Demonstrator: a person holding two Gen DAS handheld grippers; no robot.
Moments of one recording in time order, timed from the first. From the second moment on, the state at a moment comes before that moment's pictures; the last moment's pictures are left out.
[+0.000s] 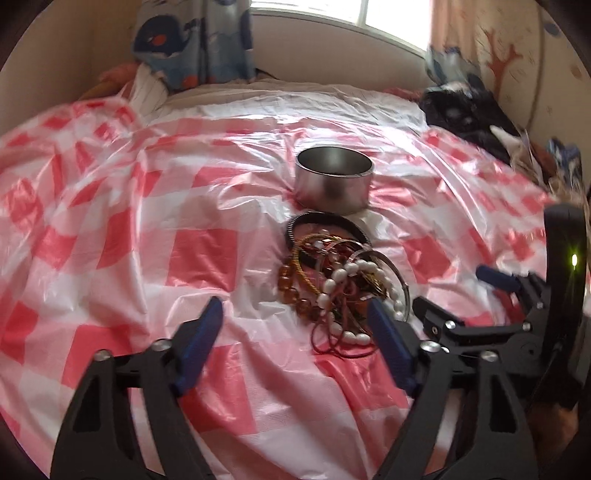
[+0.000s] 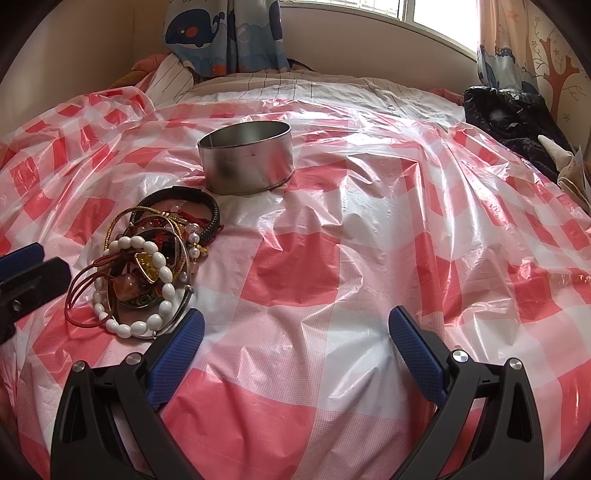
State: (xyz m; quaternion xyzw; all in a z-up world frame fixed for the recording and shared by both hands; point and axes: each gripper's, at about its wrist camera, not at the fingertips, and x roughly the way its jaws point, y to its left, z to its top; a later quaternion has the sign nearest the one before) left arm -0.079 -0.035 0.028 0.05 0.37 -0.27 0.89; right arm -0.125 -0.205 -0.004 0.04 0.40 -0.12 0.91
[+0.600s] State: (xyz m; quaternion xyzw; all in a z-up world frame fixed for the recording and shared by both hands) left arm -0.084 -0.020 0.074 0.05 0.36 -0.34 0.87; right arm -0.128 -0.203 -0.003 0.04 0.39 -0.12 0.91
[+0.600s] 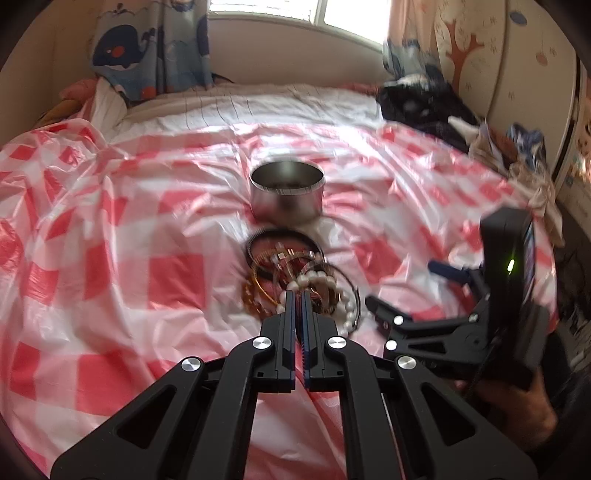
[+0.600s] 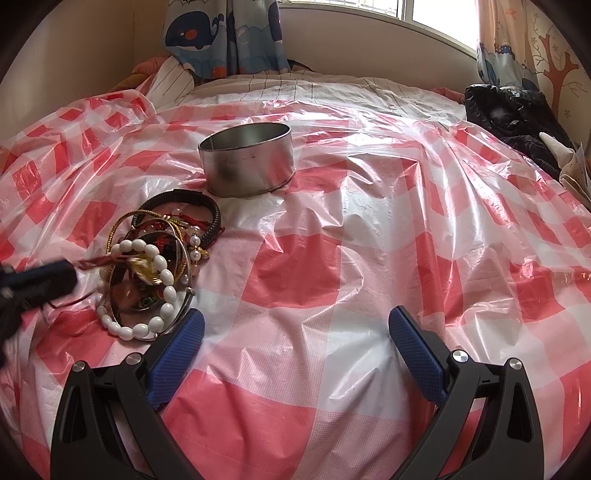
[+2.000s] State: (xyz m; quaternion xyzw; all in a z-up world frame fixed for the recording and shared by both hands) left arm -0.049 0.024 0.078 0.00 0.37 -0.30 0.88; right arm -0.123 -0.171 0.025 0.07 0.37 0.12 0.92
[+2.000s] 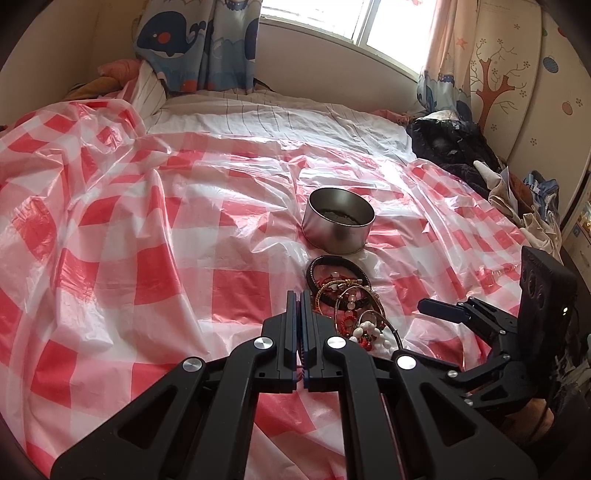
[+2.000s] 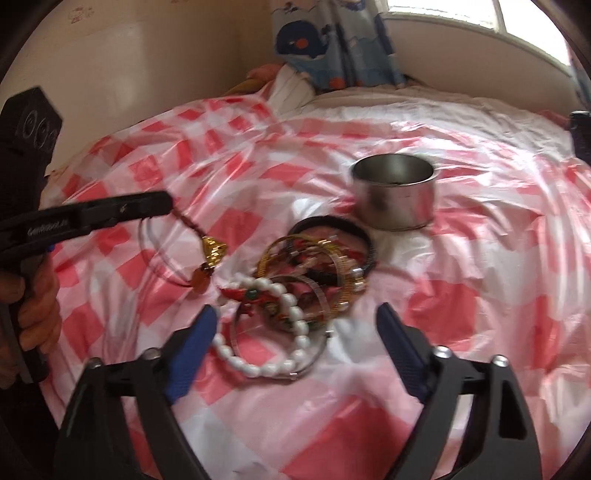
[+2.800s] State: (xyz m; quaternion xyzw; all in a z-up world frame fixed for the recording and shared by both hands) left arm -0.051 0.024 0.084 -0.01 0.37 -0.31 0.88; right arm -0.090 -0.166 0.011 0.07 0.41 0.17 0.89
